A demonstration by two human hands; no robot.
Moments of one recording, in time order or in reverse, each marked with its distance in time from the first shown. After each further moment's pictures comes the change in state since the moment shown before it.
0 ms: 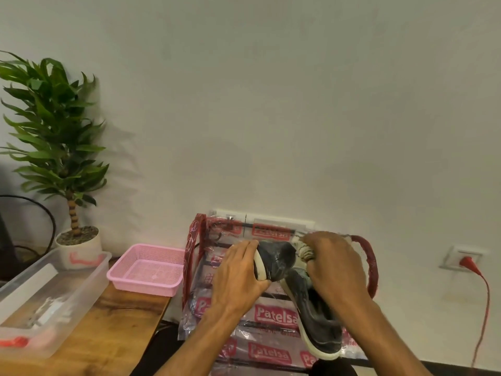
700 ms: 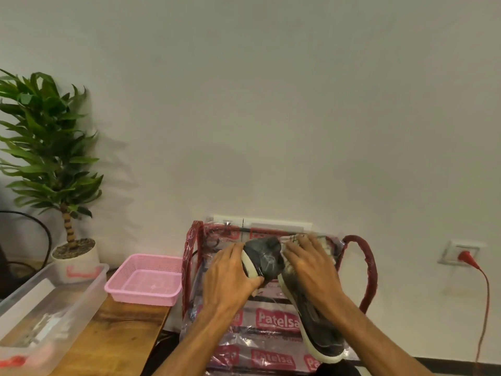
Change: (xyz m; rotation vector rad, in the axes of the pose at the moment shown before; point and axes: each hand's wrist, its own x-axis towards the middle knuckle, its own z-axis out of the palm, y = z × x) left_hand 0.011 -0.008 -0.008 0.018 -0.016 -0.135; right_hand 0.014 0.041 0.088 -0.230 0.000 -0.315
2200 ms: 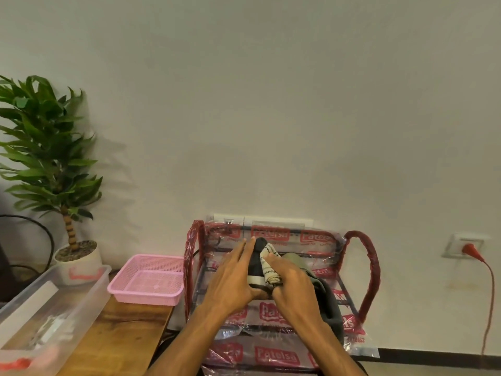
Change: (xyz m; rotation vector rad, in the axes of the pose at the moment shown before) left_hand 0.006 -0.011 0.006 -0.037 -0.331 0.139; right_hand -0.020 -0.054 0.011 0.710 -0.051 0.359
